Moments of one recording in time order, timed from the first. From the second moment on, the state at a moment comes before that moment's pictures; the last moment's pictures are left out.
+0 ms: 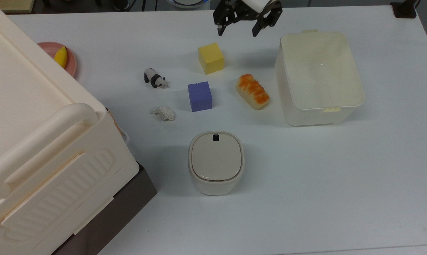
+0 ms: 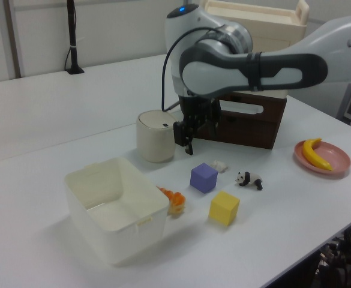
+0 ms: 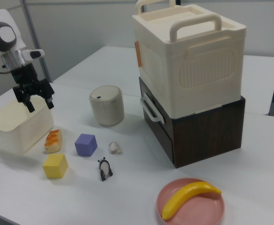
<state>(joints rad) 0.03 0.07 0.38 -1.77 -0.27 1.66 0.27</state>
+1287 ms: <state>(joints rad) 0.07 0.21 0.43 -1.90 -0.31 1.94 -0.08</state>
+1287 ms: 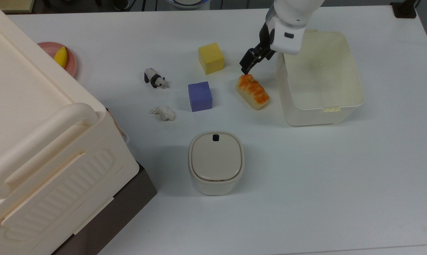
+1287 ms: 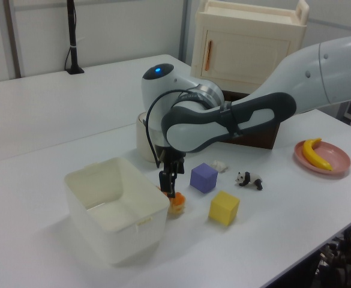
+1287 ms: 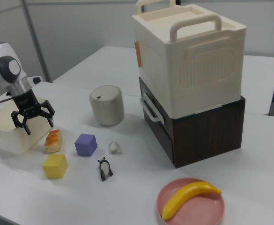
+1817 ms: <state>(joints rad) 0.03 0.29 0.43 -1.90 -0.36 2.01 -0.11</state>
